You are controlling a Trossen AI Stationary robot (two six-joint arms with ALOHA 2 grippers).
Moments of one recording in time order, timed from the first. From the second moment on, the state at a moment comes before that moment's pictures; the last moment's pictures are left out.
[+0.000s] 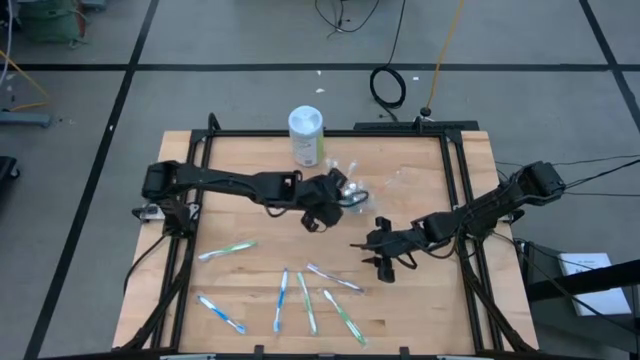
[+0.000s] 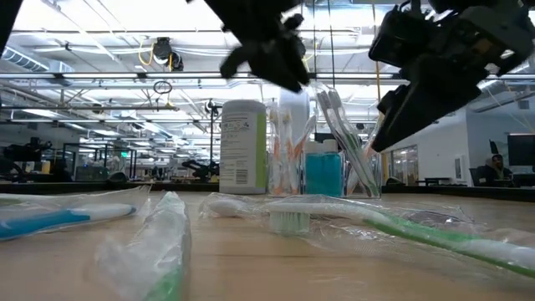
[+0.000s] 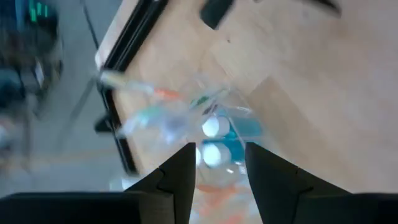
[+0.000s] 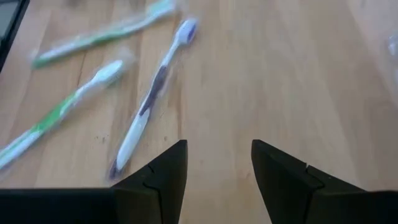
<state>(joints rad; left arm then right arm) 0.00 1.78 1.47 -0.43 -0.21 0.89 0.33 1.40 0.65 -0.02 0.13 0.38</state>
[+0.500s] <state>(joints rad) -0.07 1.40 1.47 -0.75 -0.21 0.31 0.35 1.61 0.73 0.38 0.09 0.28</state>
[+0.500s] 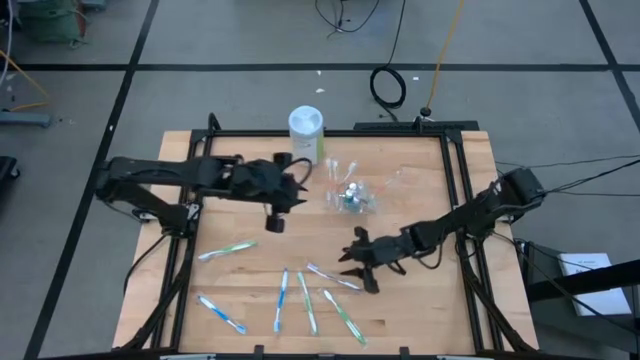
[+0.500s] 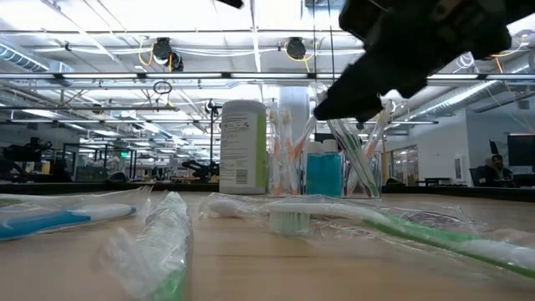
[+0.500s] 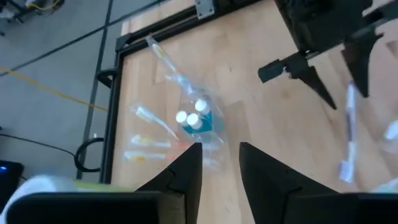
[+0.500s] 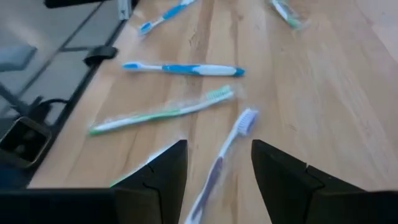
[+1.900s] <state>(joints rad) -0.13 1.36 1.47 -0.87 -0.32 0.15 0.36 1.97 1.10 0.05 0.34 0.45</state>
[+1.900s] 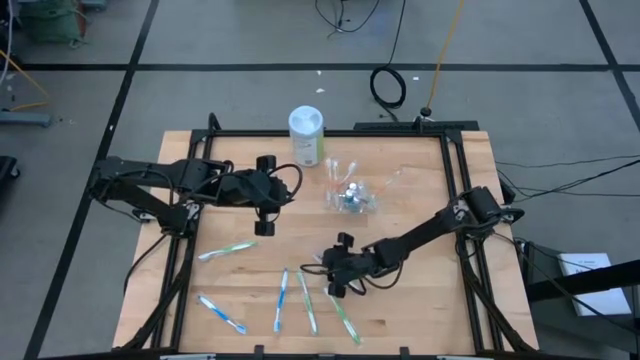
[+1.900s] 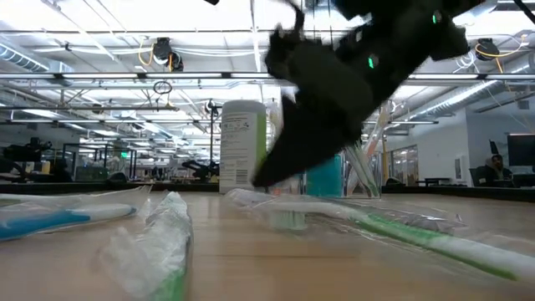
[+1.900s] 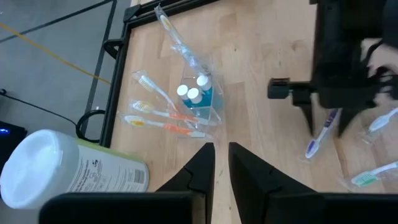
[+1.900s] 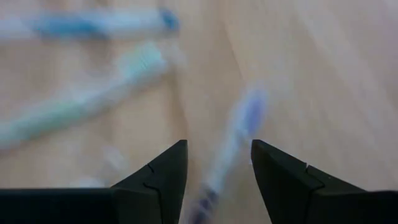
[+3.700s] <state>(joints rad) -0.13 1.36 1.47 -0.87 -0.32 0.11 -0.01 1.47 0.25 1.37 0.64 0.00</state>
